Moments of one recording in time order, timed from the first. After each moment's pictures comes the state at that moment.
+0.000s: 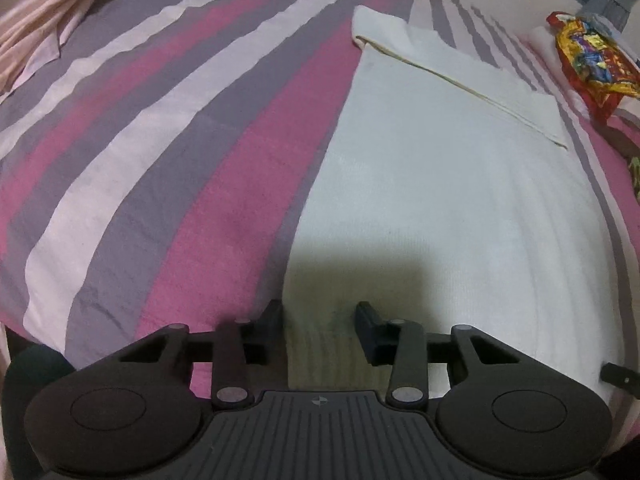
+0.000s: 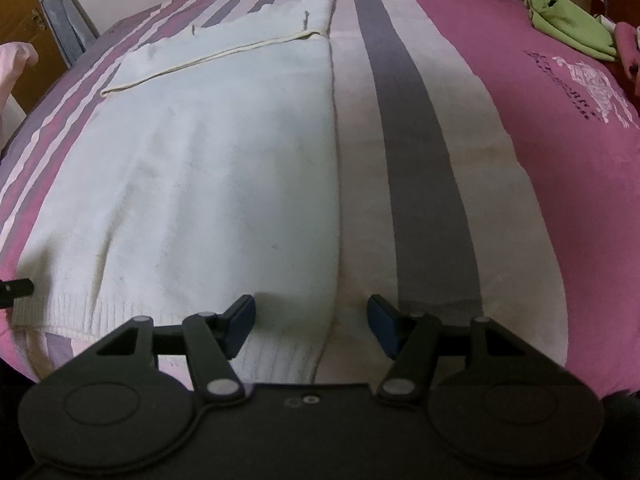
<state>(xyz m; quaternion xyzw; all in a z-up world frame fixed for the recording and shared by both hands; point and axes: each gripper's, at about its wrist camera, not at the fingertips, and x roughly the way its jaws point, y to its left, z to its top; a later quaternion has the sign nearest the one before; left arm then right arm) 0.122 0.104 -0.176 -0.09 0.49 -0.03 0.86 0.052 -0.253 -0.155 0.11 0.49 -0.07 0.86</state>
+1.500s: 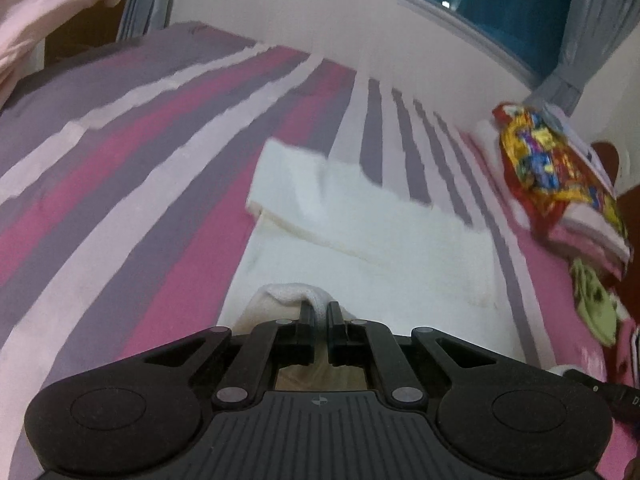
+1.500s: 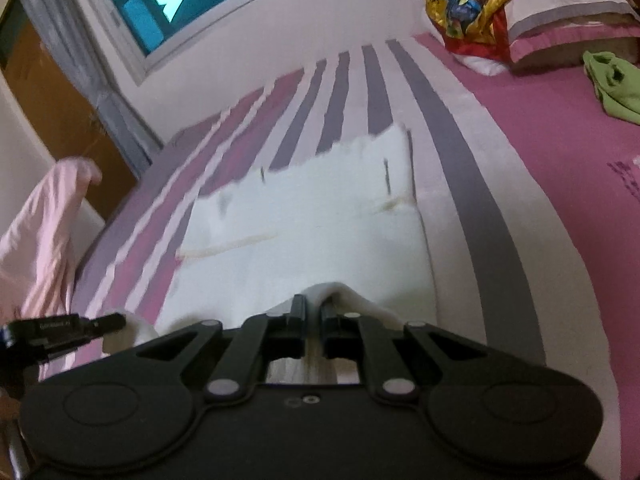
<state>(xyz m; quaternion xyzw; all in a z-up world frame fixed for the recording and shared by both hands) 0.272 0.063 -0.097 -0.16 0.37 -0.09 0.91 0.170 -0.281 -0.077 0.21 0.34 0.01 0.92</state>
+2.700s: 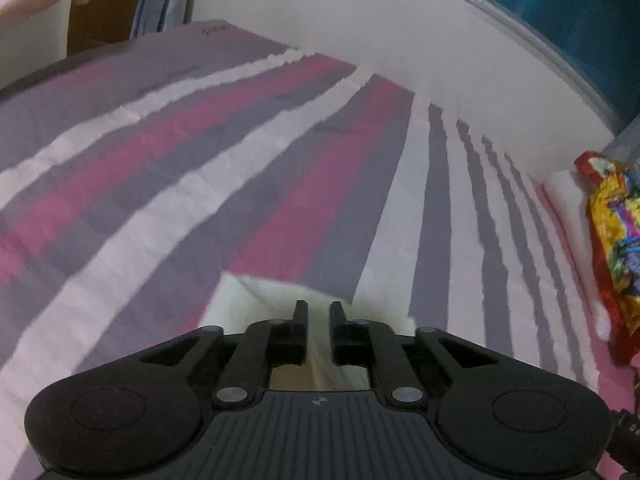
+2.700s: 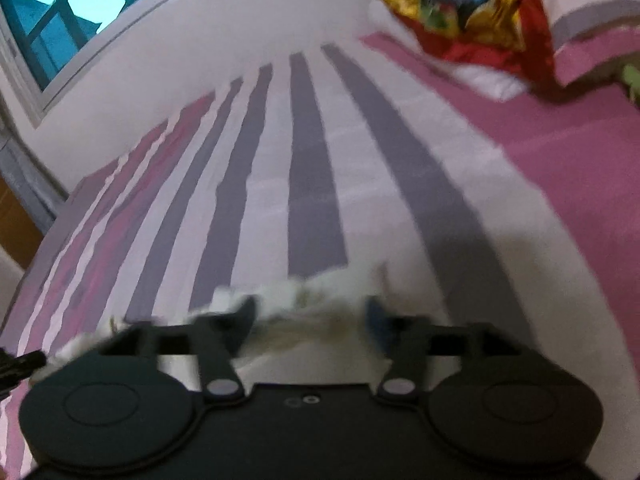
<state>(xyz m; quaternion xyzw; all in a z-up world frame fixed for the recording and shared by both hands) 0.543 0.007 -0.118 -0.18 0.37 -0.01 0.91 0.449 -0.374 -0.142 0.21 0.33 -0.08 0.92</state>
